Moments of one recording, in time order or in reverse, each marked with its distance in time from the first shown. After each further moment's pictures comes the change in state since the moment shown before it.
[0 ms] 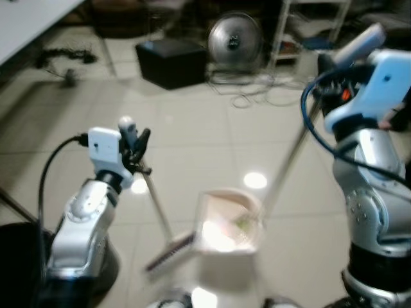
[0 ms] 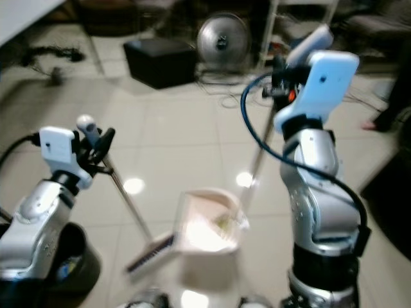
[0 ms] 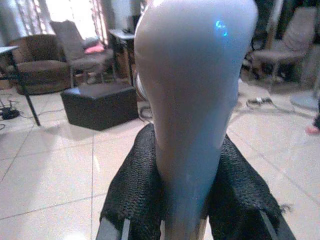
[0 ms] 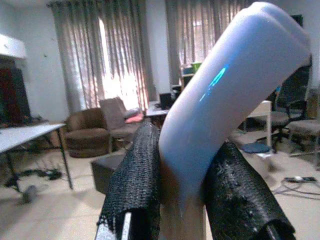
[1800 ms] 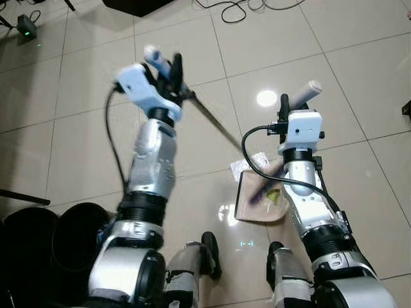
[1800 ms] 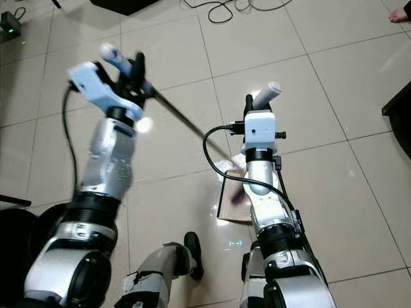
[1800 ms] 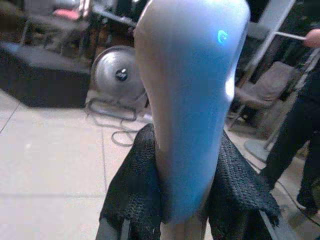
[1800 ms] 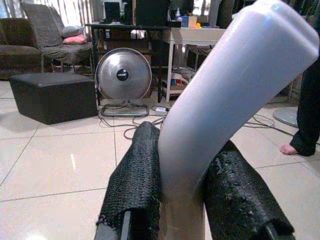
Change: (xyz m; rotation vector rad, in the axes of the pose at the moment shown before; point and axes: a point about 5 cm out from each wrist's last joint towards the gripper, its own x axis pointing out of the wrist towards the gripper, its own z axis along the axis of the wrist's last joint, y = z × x) left arm 0.105 -0.057 0.082 -0.468 -0.453 0.003; right arm 0.011 0.012 -0.125 -0.322 -0.093 -0.054
